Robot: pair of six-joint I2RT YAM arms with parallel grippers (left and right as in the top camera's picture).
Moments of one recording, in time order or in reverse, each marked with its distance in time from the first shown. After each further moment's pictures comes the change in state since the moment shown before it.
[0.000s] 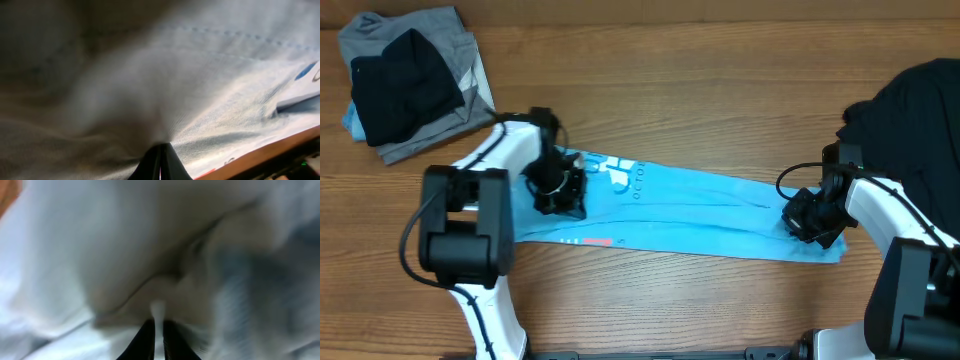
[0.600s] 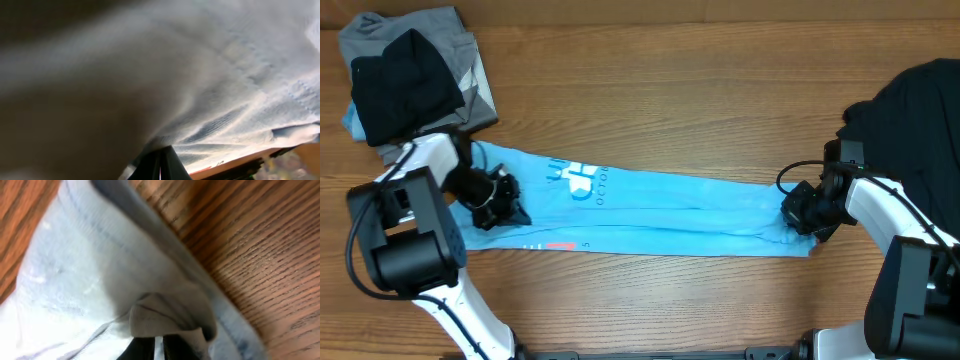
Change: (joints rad) left arm 0.378 -0.001 -0.028 -0.065 -0.006 0.000; right arm 0.002 0.001 0.000 0.084 -0.028 0.000
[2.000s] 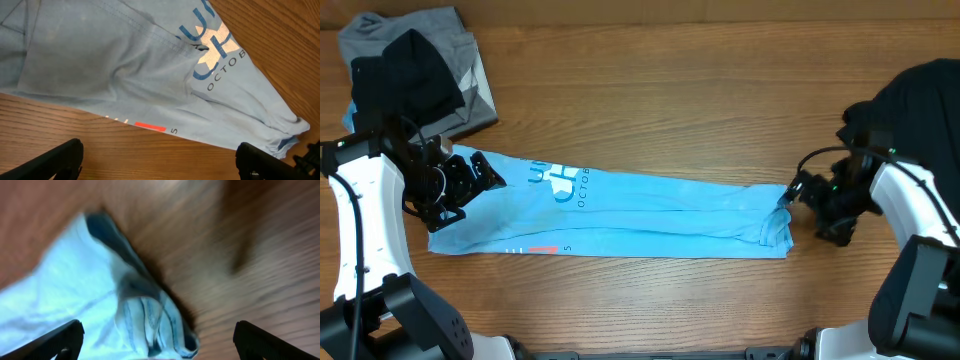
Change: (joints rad) left arm 0.110 -0.455 0.056 -0.132 -0.032 -0.019; right arm -0.095 0.010 0.143 -0.243 -0.125 -0.233
